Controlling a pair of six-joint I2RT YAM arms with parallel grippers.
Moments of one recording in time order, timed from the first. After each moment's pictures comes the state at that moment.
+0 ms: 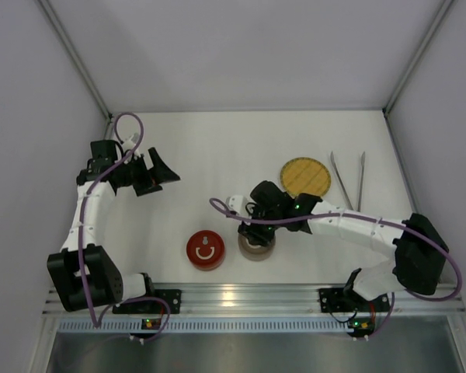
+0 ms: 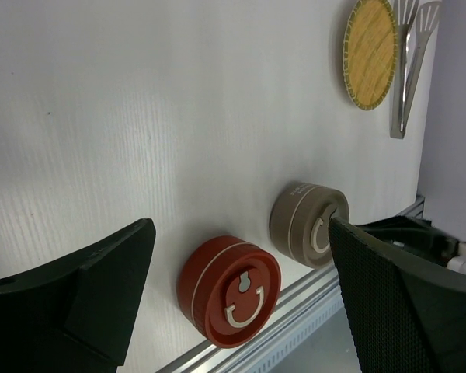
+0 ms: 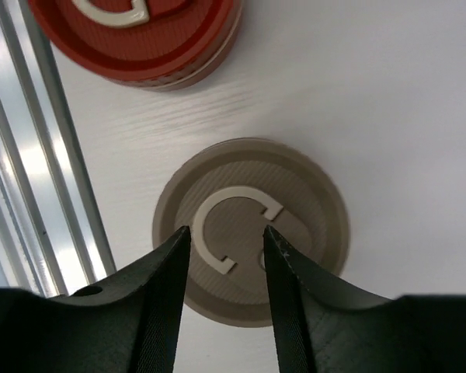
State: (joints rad) left arm 0.18 1.31 1.08 -0.69 0.74 -0.26; right arm 0.98 1.41 0.97 -0.52 -0.25 -0.31
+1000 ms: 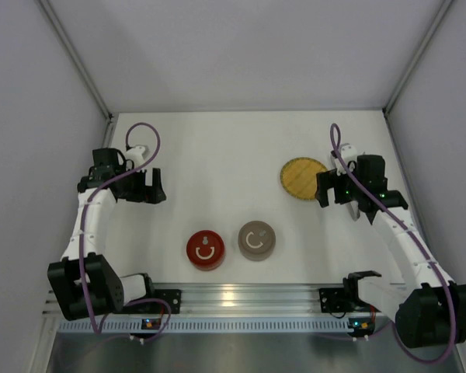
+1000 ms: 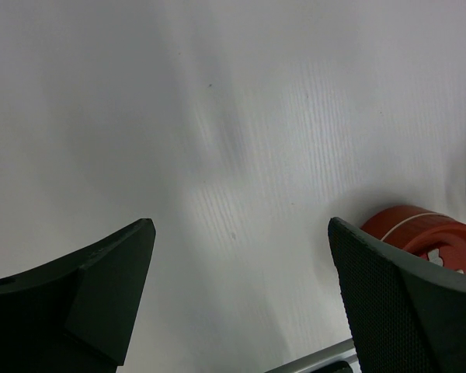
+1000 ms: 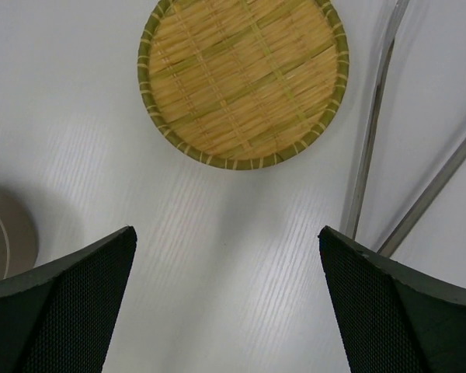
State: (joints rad) left arm 0.18 1.26 1.03 -0.76 0.44 0.24; right arm 0.09 1.04 0.81 -0.50 -0.23 -0.15
